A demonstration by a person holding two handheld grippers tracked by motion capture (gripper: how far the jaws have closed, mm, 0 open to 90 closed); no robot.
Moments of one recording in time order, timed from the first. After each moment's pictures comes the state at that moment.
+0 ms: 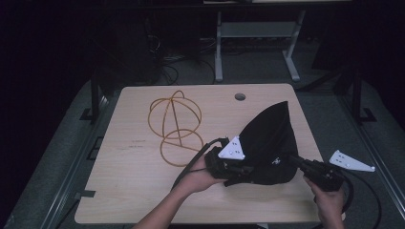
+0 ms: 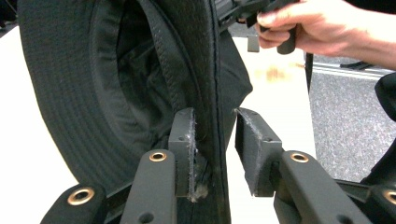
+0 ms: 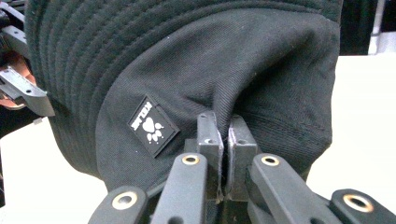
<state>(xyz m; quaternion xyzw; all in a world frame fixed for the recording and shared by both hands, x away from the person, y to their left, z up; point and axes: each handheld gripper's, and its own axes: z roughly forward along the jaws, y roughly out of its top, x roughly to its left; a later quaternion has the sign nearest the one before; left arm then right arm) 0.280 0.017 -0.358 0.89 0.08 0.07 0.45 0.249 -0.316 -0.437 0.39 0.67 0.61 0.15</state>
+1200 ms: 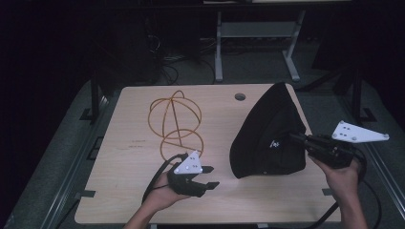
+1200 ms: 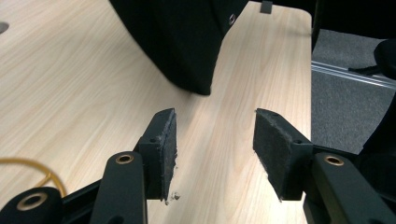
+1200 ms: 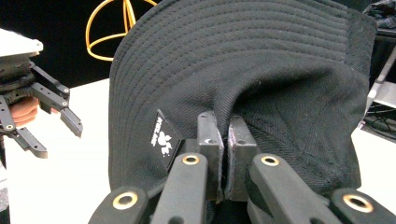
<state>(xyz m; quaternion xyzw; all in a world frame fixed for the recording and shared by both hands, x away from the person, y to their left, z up) 0.255 0.111 -0.393 0.88 0.15 0.07 0.45 0.268 -0.297 -0.332 0.30 0.74 0.57 0.20</state>
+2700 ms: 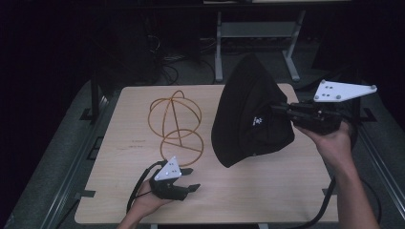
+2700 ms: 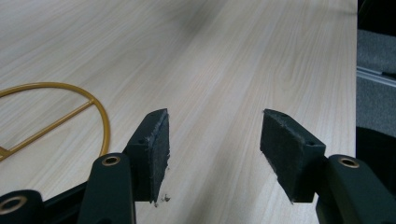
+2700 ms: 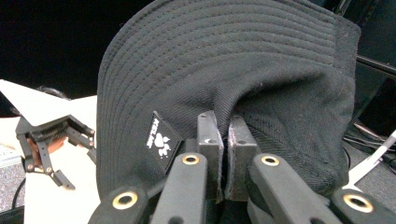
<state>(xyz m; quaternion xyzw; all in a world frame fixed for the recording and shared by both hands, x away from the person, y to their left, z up) 0.254 0.159 -0.428 0.87 0.20 0.10 0.45 0.303 -0.243 -0.239 0.22 0.78 0.55 0.20</state>
